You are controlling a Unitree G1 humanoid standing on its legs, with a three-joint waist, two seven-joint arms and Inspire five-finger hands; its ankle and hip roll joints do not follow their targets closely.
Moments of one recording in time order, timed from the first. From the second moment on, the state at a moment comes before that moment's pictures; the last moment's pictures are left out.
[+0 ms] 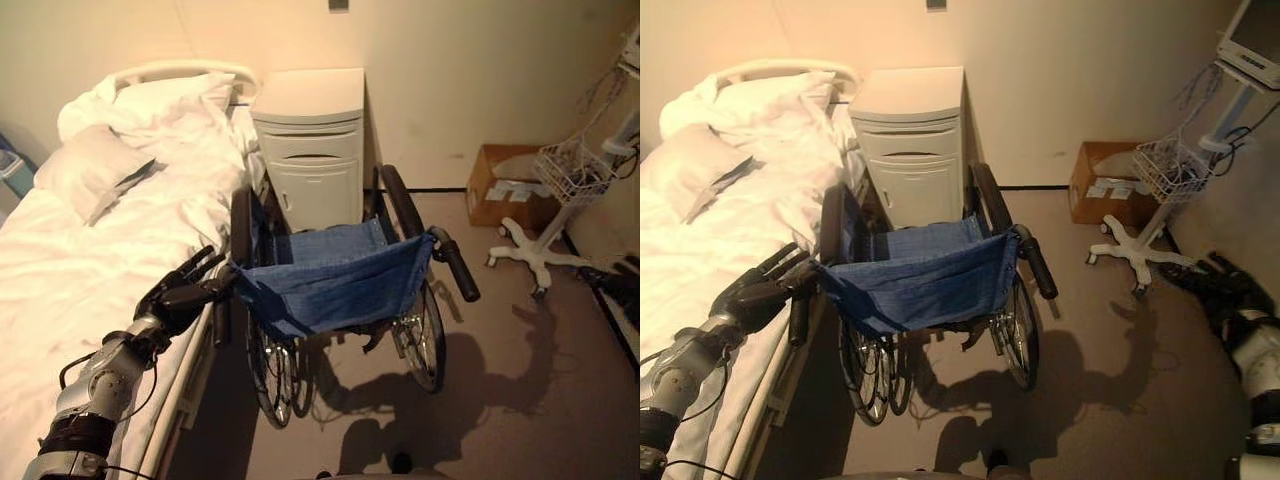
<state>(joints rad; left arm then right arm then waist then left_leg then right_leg) -0.12 0.75 0.05 0.53 -1.10 0.17 -0.30 -0.27 -1.01 -0.16 0.79 0.91 0.22 0.09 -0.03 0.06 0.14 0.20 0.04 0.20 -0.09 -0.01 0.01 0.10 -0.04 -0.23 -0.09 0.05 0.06</state>
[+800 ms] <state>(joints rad) -0.05 0.52 0.24 0.64 -1.71 0.39 -0.38 -0.17 -0.91 -0.19 0.88 0.71 0.27 0.11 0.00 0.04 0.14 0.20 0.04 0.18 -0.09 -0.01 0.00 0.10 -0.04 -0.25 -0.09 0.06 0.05</state>
